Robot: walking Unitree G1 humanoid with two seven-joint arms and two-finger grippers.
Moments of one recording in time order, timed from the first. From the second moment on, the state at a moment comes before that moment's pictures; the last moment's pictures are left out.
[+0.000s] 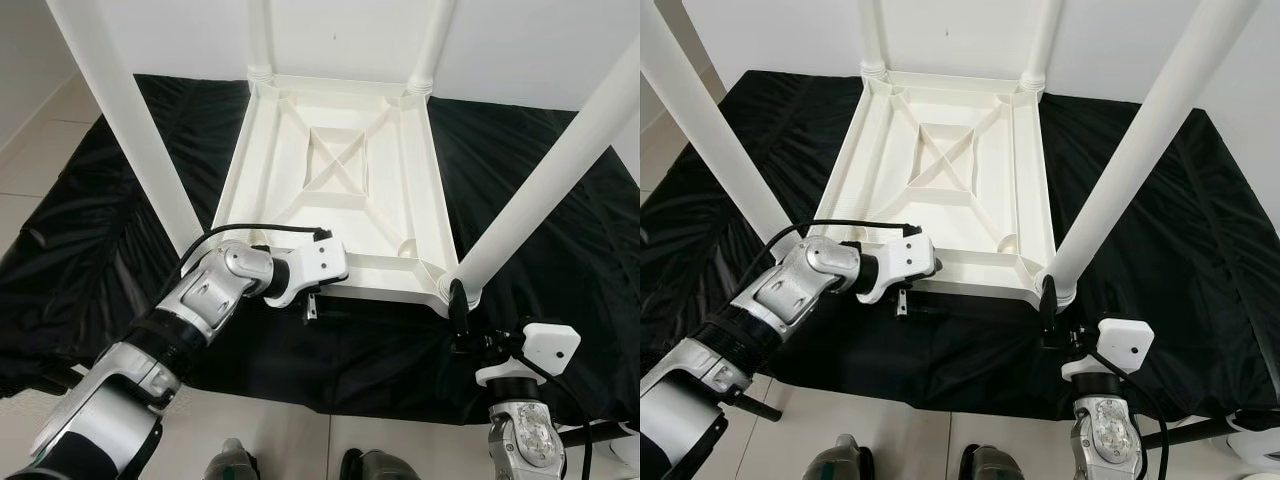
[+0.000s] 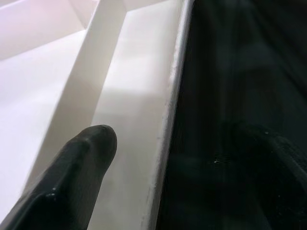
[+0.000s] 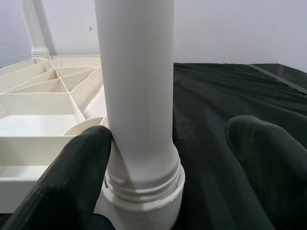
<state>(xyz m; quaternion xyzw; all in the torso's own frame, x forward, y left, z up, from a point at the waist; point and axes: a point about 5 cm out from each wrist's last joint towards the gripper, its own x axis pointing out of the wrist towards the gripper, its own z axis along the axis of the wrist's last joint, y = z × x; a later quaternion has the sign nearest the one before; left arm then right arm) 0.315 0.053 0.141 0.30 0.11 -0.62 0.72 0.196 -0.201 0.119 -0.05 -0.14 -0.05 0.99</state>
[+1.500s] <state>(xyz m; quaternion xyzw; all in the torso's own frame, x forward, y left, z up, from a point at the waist) 0.330 0.030 0.139 0.33 0.13 -0.62 0.70 0.190 -0.203 0.116 -0.07 -0.14 -0.08 0.99</state>
